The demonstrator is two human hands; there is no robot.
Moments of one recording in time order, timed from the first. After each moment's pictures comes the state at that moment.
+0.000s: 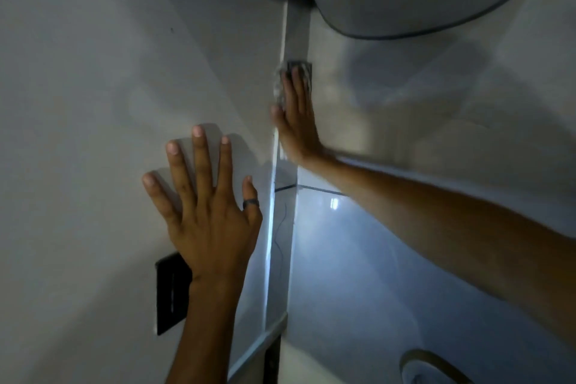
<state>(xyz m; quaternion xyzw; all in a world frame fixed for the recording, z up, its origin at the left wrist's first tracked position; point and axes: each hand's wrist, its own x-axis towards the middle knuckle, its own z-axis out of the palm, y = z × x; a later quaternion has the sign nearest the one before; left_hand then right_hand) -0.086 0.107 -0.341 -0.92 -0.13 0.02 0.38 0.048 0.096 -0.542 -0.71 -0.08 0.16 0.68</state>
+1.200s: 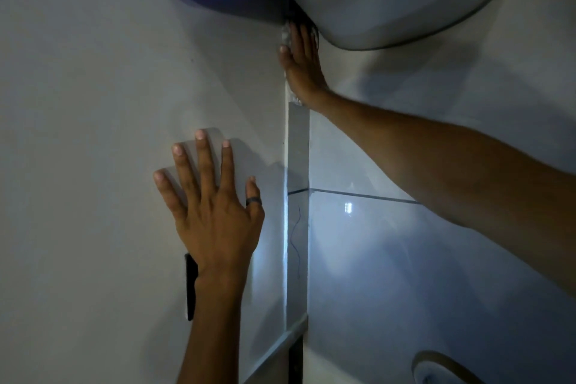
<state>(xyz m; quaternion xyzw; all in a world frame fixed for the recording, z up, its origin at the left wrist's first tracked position) -0.077 0.104 -0.312 -0.92 -0.14 0.04 0.35 0.171 0.095 -0.522 -0.70 -0.05 0.18 0.69</state>
